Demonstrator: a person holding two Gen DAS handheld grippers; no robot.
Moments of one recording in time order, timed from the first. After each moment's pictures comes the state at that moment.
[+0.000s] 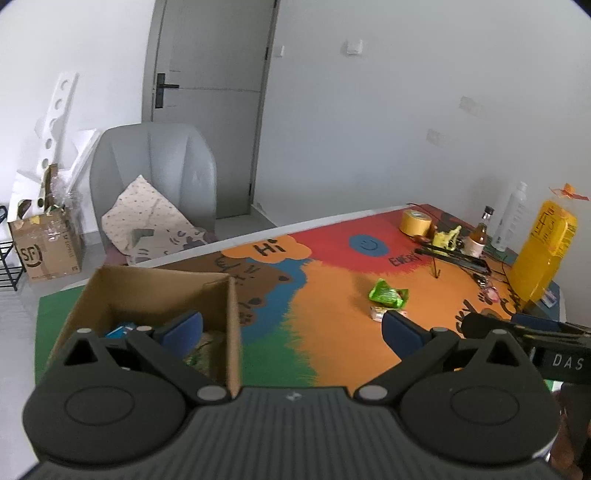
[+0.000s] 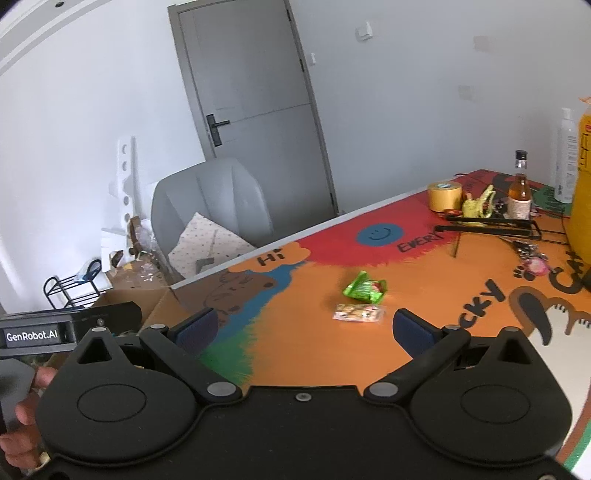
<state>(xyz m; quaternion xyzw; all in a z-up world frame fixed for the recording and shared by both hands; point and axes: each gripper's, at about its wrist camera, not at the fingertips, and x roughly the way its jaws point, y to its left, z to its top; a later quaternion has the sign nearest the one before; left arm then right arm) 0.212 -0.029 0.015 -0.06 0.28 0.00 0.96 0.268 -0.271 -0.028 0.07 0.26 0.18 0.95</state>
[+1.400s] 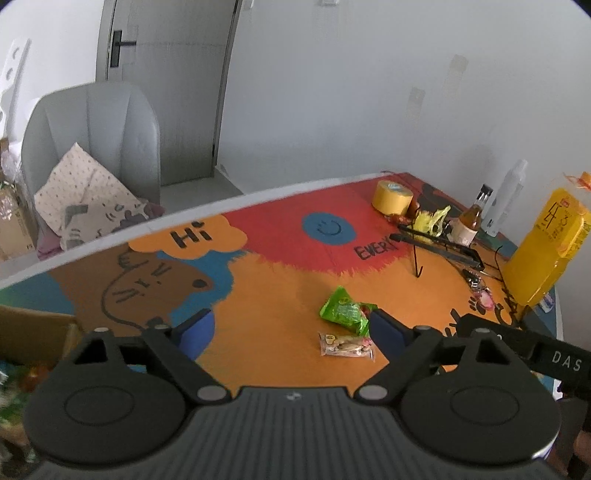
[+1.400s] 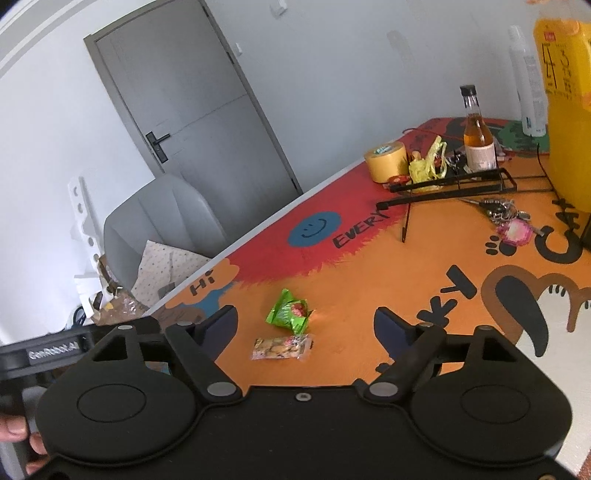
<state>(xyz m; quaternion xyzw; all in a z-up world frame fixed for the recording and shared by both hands) 0.351 -0.091 -0.026 -0.08 0.35 -0.05 0.93 0.370 -0.342 -0.070 0.18 0.31 0.13 0.93</state>
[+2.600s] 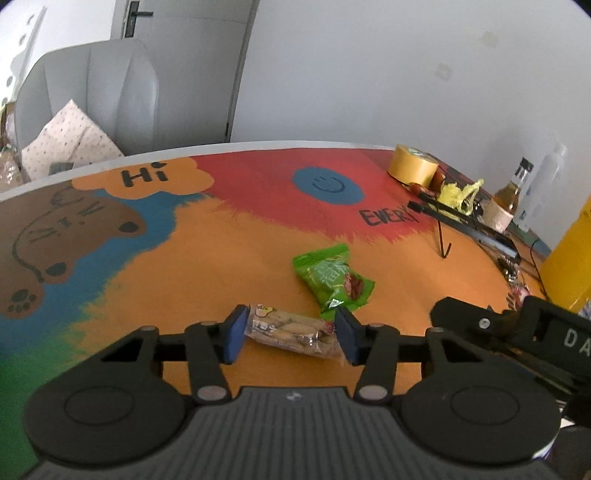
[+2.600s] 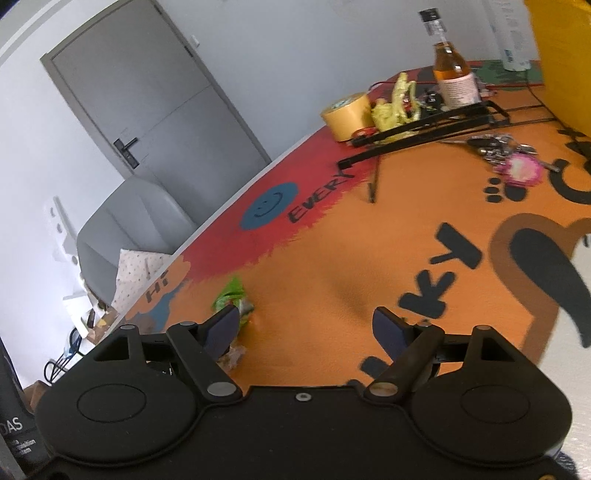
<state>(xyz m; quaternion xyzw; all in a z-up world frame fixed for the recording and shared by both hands) 0.401 -0.145 -0.115 -0.12 0.36 -0.01 0.93 0.423 -0.351 -0.138 0.23 0.34 0.11 0.91</state>
